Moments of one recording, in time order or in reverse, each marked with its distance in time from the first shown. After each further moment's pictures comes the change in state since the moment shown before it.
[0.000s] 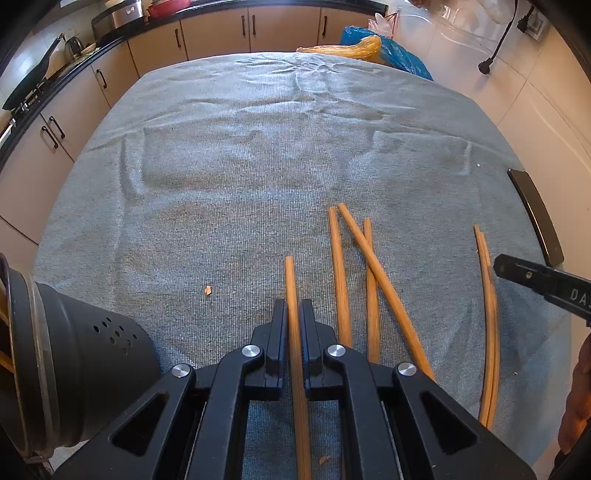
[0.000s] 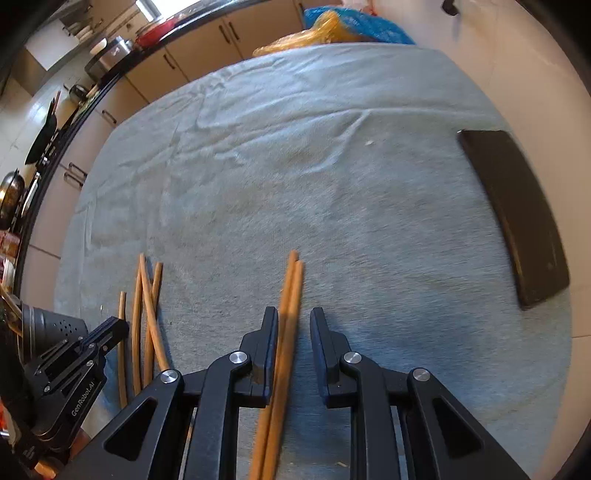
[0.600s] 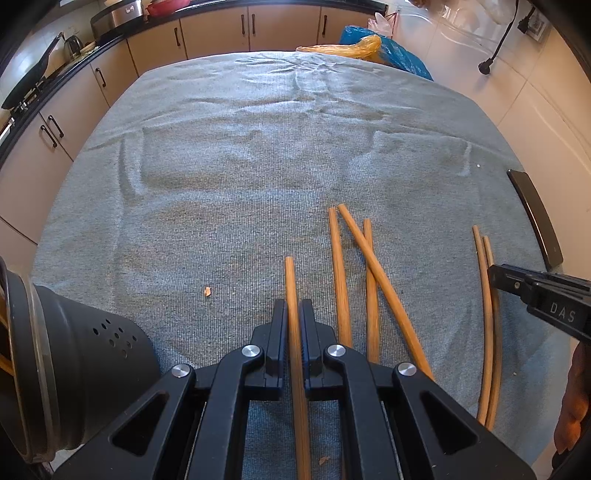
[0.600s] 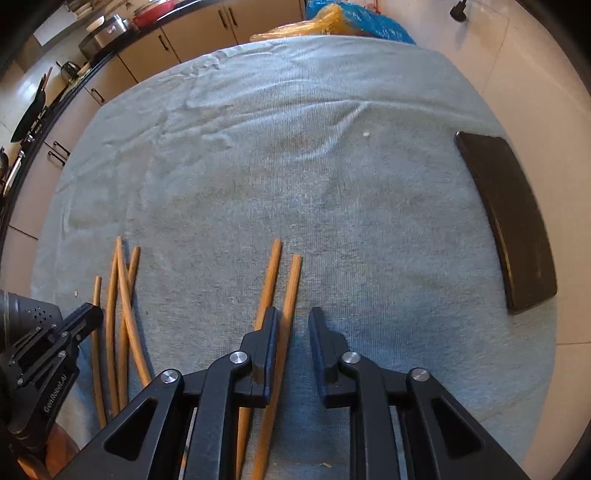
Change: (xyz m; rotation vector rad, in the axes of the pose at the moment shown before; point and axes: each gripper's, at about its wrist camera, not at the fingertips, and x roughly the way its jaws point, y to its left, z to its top) left arm 0.002 0.000 0.003 -0.002 0.004 -0.003; right arm 0.014 0.008 0.002 -0.064 0.052 -0.101
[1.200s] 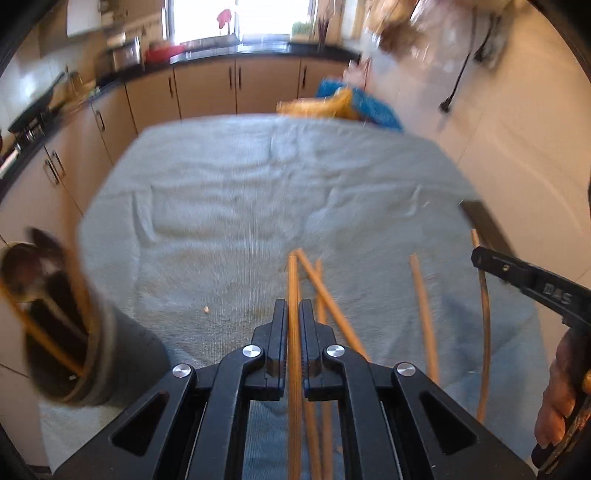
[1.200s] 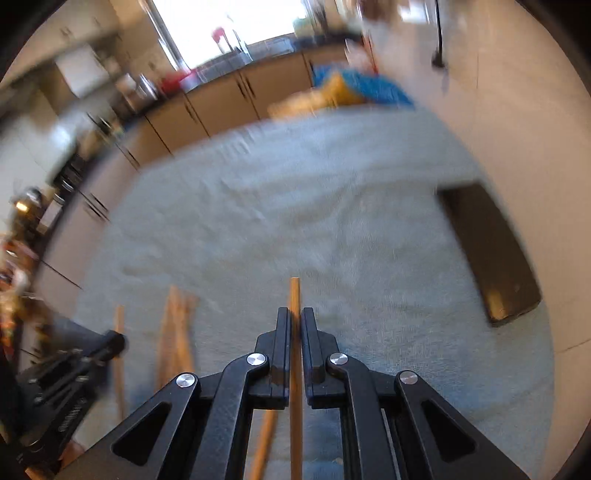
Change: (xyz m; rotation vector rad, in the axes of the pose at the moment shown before) left arm -0.078 -0.014 -0.024 0.037 -0.250 -0.050; right arm -0.077 -0.016 -0.033 0.039 -0.345 0.156
